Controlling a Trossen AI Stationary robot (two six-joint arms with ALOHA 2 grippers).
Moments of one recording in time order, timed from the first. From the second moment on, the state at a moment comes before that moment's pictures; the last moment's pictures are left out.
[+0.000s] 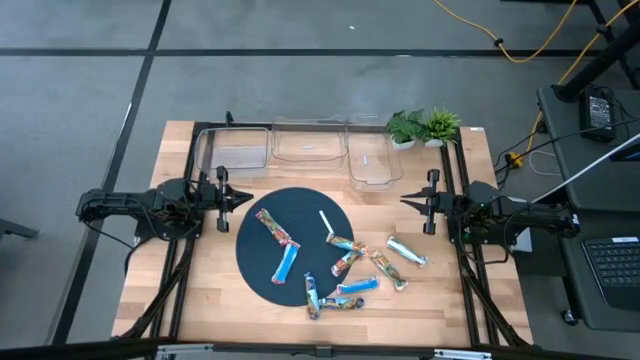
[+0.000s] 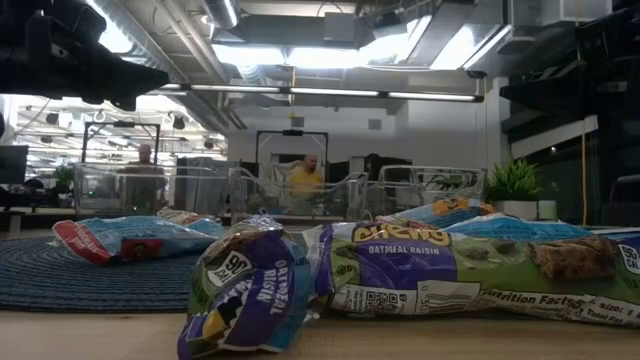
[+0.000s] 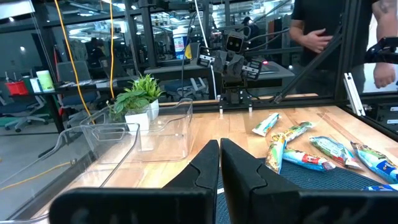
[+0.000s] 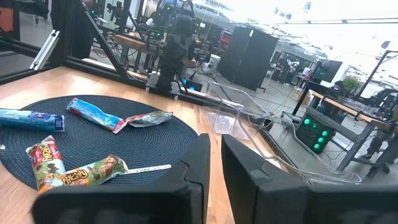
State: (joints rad) left arm 0.01 0.00 0.01 0.05 -0.14 0.09; right arm -0.07 0.00 0.01 0.03 0.02 -0.32
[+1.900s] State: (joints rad) left arm 0.01 0.00 0.01 0.05 -0.14 0.09; right arm -0.07 0.00 0.01 0.03 0.02 -0.32
